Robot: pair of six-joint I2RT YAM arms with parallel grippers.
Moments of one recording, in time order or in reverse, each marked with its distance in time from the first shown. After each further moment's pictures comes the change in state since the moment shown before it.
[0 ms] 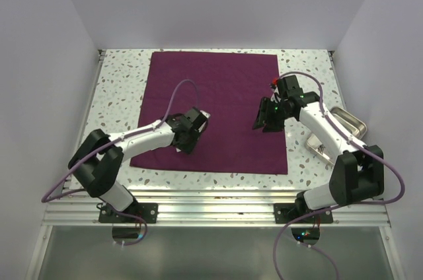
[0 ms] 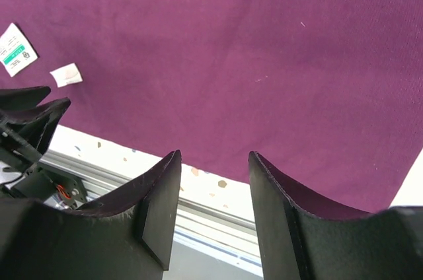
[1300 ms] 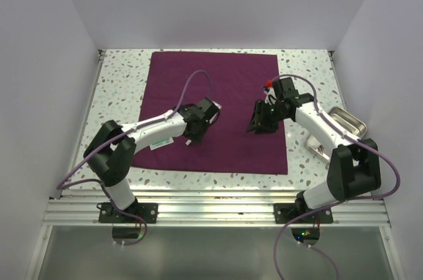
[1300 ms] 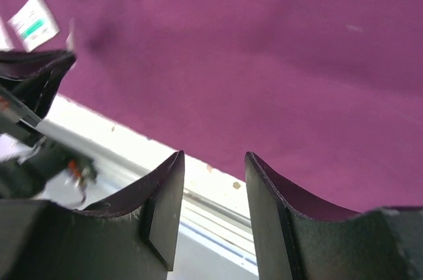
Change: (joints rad) left arm -0.031 0.154 0.186 -0.037 -0.088 0.044; right arm 0.016 0.034 -0.033 0.067 -0.101 -0.016
